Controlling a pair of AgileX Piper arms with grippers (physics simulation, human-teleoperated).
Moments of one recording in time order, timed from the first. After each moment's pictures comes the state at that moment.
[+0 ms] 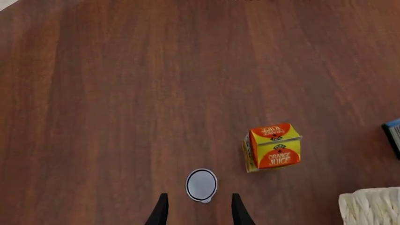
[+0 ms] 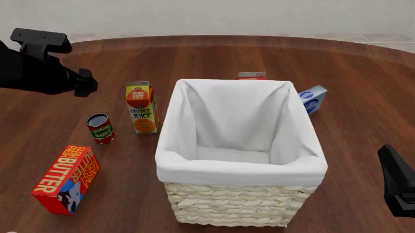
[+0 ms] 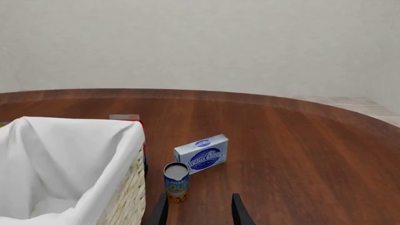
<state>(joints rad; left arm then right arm) -0.03 1.39 -0.96 0.38 0.11 0.03 0.00 -0.01 0.02 -0.01</state>
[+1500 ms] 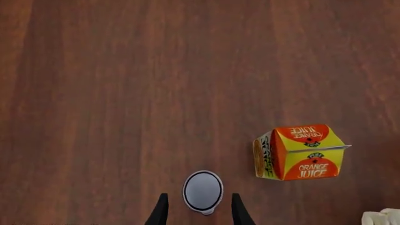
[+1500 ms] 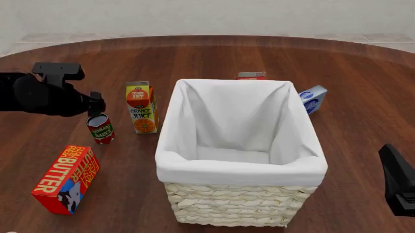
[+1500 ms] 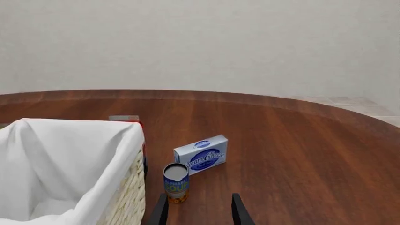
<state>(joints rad) 0.00 1.55 -0.86 0.18 0.03 0.03 0.00 -0.02 0.02 -0.01</state>
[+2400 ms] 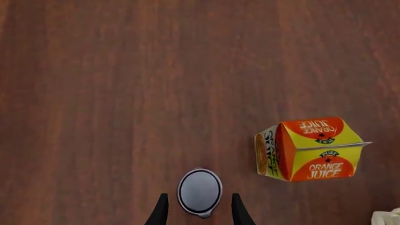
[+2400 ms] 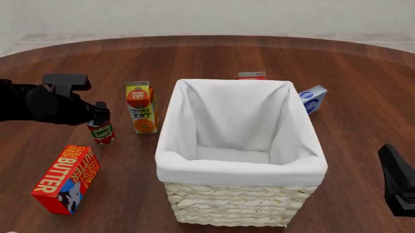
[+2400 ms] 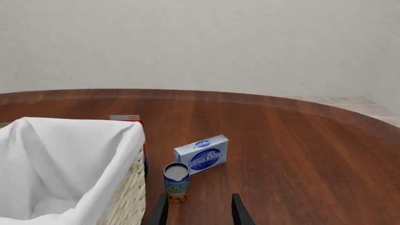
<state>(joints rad) -0.01 1.62 -0.83 0.12 0.02 0.03 0.00 -0.01 0.02 -0.01</state>
